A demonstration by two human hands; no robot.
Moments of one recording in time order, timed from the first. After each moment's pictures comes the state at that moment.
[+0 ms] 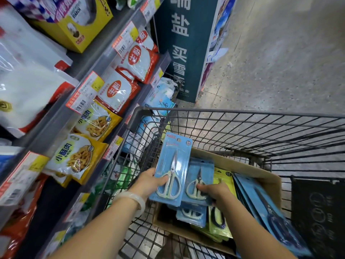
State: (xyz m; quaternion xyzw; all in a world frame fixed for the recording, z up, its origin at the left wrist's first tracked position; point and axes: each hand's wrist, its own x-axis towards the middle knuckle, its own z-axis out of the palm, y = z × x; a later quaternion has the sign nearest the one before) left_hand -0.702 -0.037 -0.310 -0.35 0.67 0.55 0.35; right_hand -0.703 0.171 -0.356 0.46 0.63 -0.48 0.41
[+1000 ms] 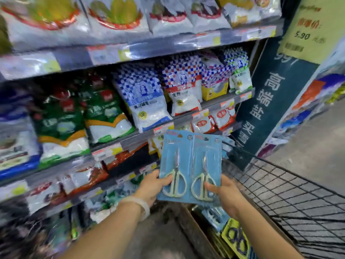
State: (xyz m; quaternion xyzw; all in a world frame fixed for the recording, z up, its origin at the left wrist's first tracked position) left_hand -0.472 -0.058 -0.143 -0.41 0.54 0.73 -0.04; right_hand -0.596 0.117 -0.147 -0.04 0.68 -0.61 0.40
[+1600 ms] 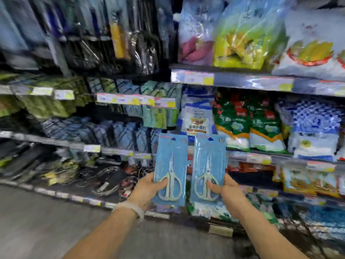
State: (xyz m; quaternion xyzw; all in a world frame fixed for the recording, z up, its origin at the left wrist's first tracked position) left_hand -0.031 -0.137 -0.091 -0.54 0.41 0.65 -0.34; right_hand -0.258 -0.088 -0.090 -0.33 0.60 -0.49 0.54
